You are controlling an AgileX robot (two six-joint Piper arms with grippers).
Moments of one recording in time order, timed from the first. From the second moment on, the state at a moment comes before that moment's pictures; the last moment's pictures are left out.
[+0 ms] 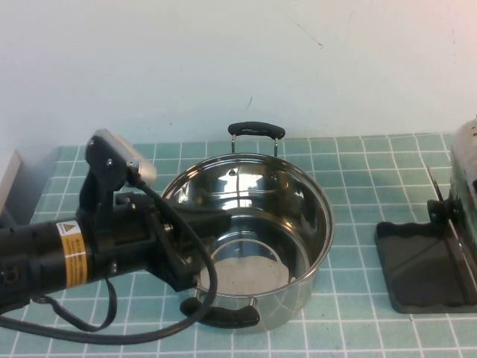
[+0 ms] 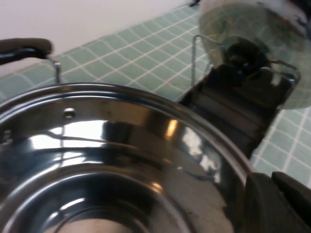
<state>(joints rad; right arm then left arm) 0.15 1.18 -0.99 0.34 0.82 -0.51 -0.24 1.31 -0.66 1.41 -0.80 -1.35</state>
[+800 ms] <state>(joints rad) 0.15 0.33 -0.82 0.33 0.82 -0.46 -0.24 0.54 -0.29 1.47 0.00 -1.45</state>
